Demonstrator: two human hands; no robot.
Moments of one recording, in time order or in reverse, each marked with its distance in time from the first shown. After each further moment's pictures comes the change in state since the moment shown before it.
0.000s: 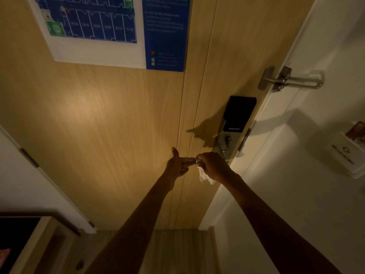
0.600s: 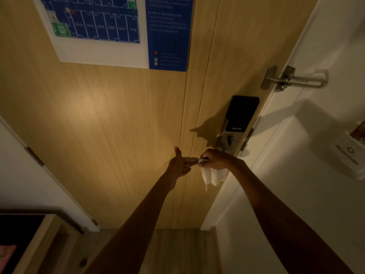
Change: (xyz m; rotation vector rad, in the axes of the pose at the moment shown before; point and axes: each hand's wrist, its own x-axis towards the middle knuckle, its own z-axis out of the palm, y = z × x) left_hand 0.002 0.003 0.001 0.015 -0.019 -0.075; right_hand 0.025 0.005 -0.025 0.095 -0.451 0.149
